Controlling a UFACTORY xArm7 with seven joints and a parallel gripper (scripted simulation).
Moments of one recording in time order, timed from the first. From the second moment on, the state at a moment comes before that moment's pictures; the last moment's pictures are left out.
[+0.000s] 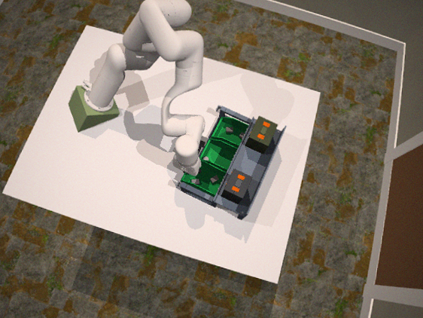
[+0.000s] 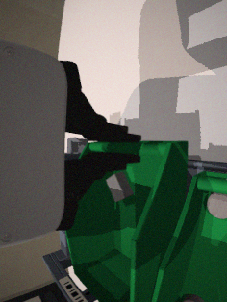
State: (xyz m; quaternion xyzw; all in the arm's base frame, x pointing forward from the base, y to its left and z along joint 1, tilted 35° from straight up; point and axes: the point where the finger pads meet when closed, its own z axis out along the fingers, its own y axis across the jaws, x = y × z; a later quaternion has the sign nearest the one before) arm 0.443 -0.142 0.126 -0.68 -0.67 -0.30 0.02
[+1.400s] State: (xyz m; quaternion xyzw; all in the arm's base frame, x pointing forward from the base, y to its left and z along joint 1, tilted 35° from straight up) arm 0.464 -0.145 0.135 -0.68 -0.67 -0.30 0.02
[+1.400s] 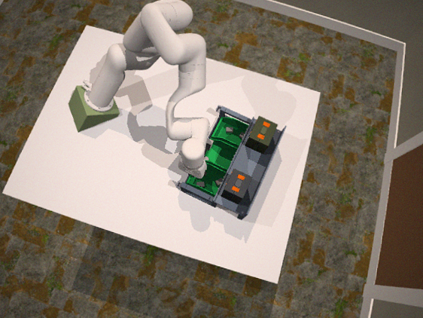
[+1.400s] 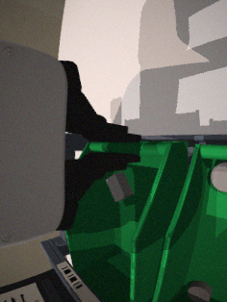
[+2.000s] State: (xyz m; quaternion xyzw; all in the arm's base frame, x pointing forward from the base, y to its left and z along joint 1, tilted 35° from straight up) arm 0.473 -0.146 0.138 -0.68 -0.67 -0.30 0.02
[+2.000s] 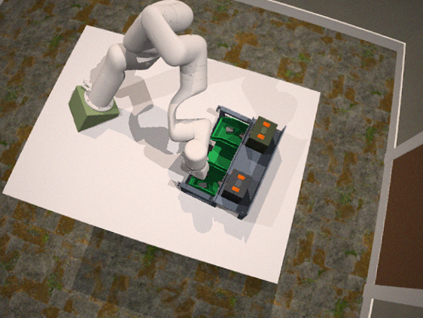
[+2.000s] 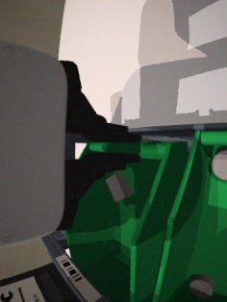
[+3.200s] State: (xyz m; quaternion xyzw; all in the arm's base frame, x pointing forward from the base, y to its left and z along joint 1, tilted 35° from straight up) arm 0.480 -0.141 0.128 -0.68 -0.67 -0.30 0.02
